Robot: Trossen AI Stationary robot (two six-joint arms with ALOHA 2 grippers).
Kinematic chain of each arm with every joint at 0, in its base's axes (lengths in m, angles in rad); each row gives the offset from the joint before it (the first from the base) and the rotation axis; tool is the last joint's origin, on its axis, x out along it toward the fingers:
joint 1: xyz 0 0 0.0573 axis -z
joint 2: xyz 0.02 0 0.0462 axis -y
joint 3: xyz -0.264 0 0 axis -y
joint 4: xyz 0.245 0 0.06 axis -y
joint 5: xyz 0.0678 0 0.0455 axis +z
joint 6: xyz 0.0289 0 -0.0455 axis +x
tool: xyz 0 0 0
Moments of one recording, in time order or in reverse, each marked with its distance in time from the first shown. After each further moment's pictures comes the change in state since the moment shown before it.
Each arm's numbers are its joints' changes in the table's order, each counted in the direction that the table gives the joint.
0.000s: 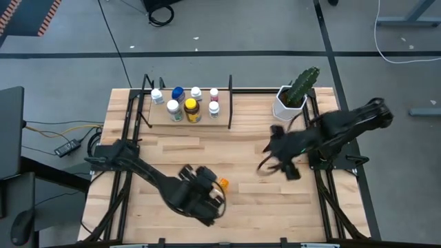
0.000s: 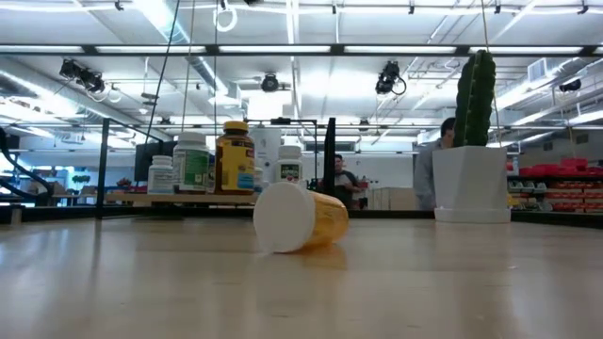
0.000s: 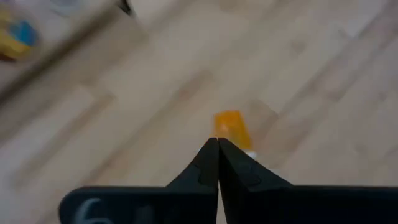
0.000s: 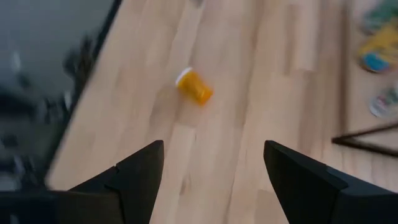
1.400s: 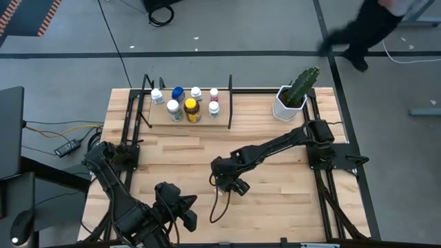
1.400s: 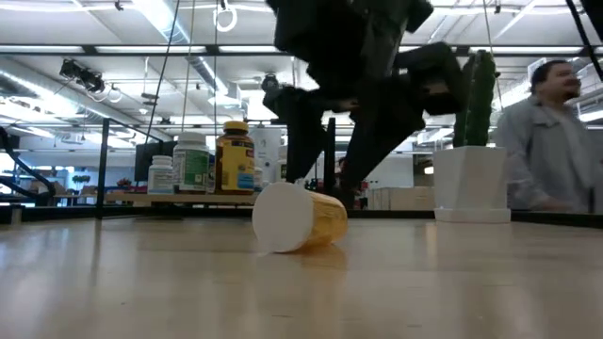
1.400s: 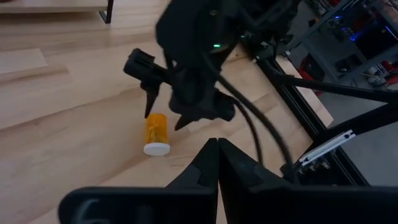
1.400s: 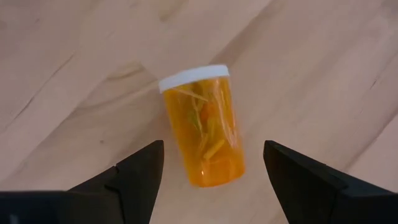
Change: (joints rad) left arm 0.291 0.124 -0.001 -0.044 0.319 -0.626; right arm 0.170 -0.752 -0.007 0.505 0.263 -0.670
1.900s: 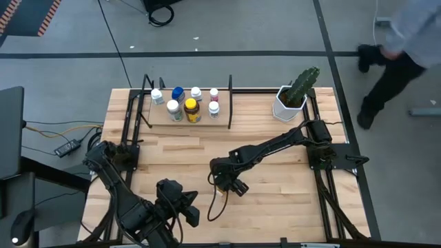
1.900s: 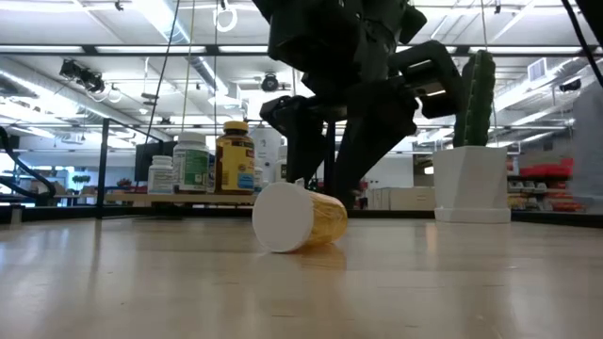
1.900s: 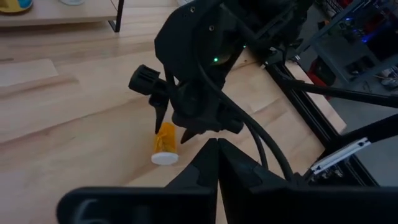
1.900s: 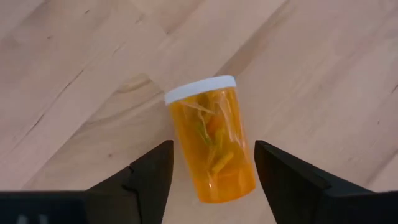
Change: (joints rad) left arm -0.028 0.000 0.000 -0.024 -0.003 0.012; right arm 0.017 -0.021 0.000 0.030 0.072 0.037
